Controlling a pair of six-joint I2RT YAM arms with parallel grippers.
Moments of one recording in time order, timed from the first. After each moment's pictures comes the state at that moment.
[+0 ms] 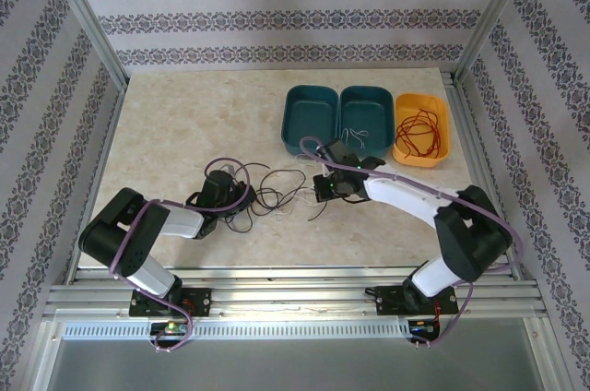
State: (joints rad) left arm -0.43 1.58 0.39 0.52 0.16 -0.97; right arm 0.64 1.51 0.95 -0.50 -0.04 0.40
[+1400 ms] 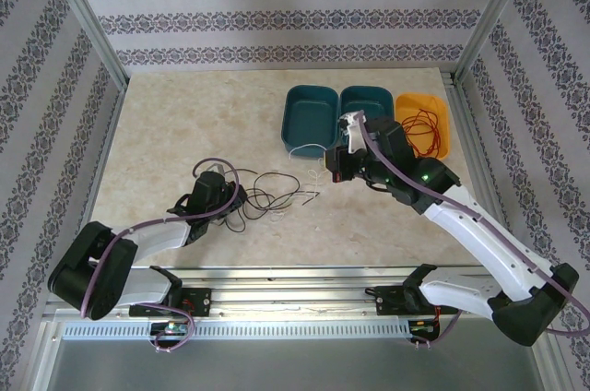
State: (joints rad) left arm -0.43 1.29 0.37 0.24 0.06 -0.93; right arm 0.65 1.09 1.16 -0.66 -0.13 0.42
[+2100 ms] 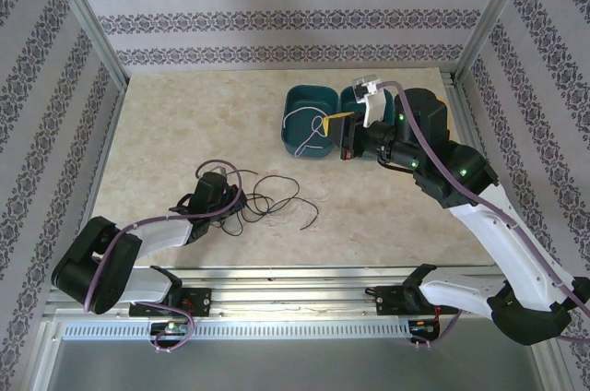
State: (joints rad) left arm -0.43 1.34 0.38 0.22 0.06 -0.88; right arm 0.65 1.11 1.48 -0.69 -0.23 0.38
